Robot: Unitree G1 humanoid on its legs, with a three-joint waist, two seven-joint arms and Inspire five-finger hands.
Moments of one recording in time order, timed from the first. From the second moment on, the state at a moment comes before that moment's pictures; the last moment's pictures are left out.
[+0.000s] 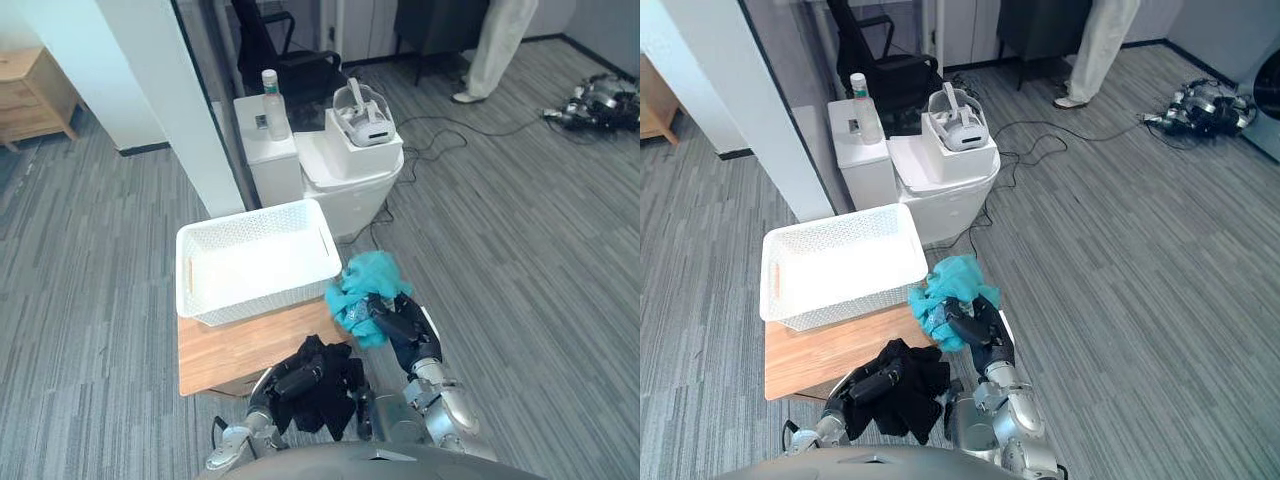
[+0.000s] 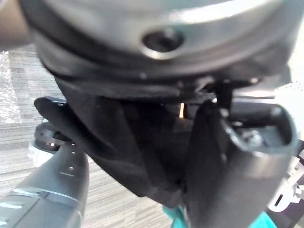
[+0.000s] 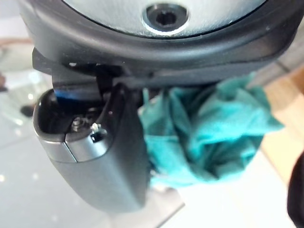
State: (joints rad) left arm 0.40 0.18 -0.37 0.36 -0.65 -0.02 -0.13; right arm 0.26 -0.12 0.25 0.35 0.54 -0.32 0.17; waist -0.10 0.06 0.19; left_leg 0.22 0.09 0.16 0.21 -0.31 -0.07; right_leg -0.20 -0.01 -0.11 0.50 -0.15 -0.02
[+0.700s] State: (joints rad) left arm 0.32 0.25 -0.41 0.28 -0.54 0.01 -0.21; right arm 0.30 -0.12 0.07 0.05 0.44 -0.36 0.19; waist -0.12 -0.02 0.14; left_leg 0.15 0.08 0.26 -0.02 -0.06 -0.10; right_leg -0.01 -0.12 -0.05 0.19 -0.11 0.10
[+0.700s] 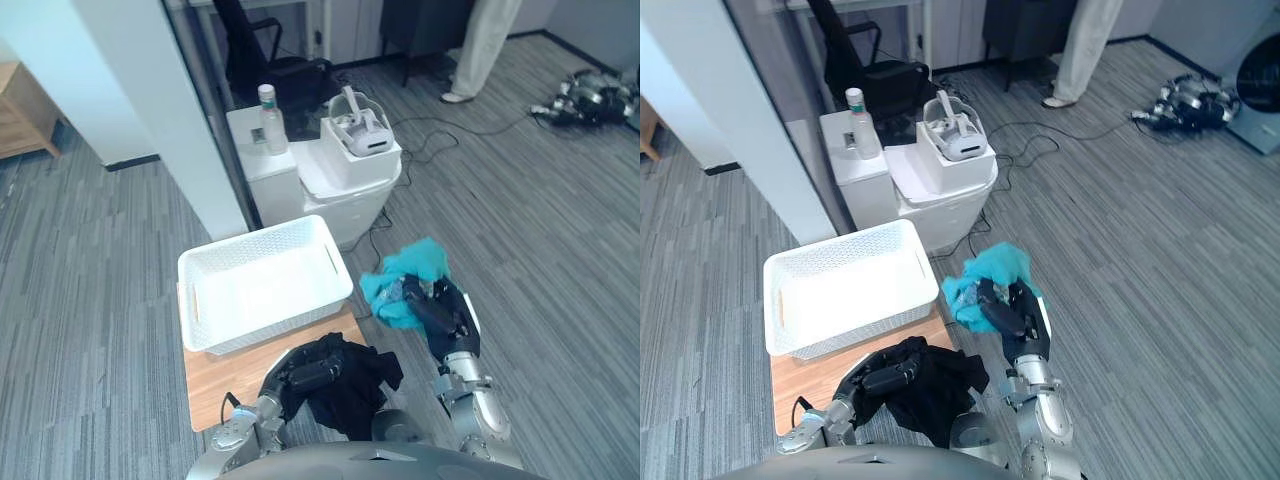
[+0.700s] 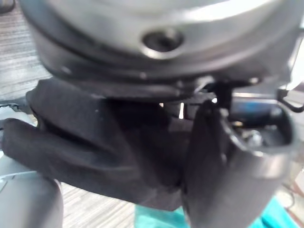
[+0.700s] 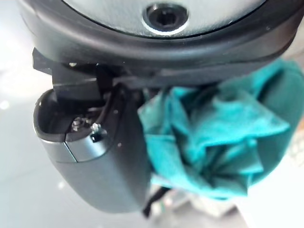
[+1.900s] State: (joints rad) left arm 0.31 0.18 -0.20 0.10 -0.67 0.12 -0.15; right arm -0.76 -0.46 0.13 0.33 0.28 0.10 0.08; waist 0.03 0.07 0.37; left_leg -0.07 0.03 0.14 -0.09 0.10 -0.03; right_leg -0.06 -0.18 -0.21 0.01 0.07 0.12
